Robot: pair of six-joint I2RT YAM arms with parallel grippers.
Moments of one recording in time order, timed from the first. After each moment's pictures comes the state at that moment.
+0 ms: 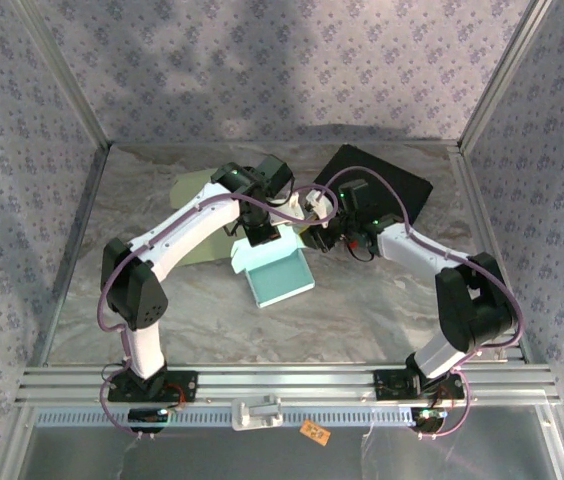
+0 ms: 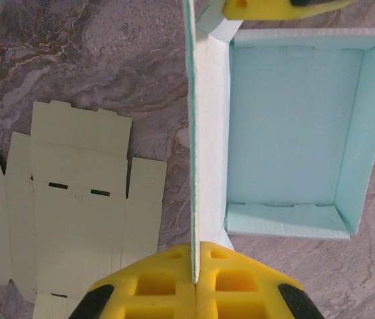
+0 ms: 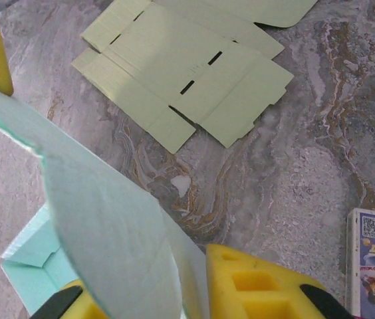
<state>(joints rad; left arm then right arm) -0.75 1.84 1.81 -1.27 -0.07 0.49 0.44 1.58 1.00 -0.18 -0.58 -0.24</state>
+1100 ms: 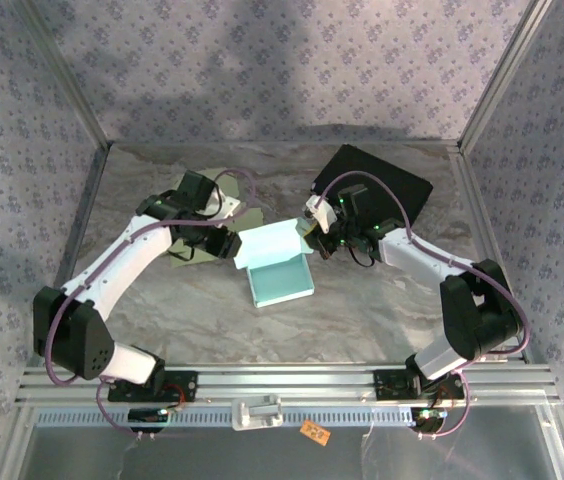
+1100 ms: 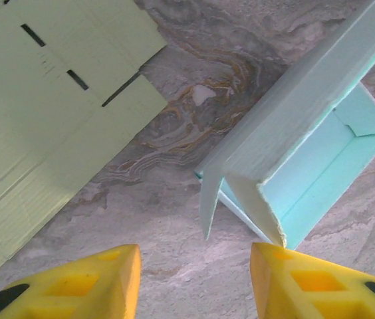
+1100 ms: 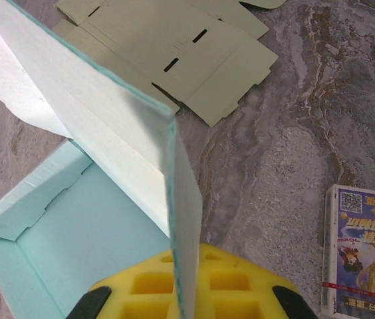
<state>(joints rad) -0.46 1.42 1.23 -0.94 0.23 0.03 0.46 1.53 0.96 -0.20 -0.48 -0.28</state>
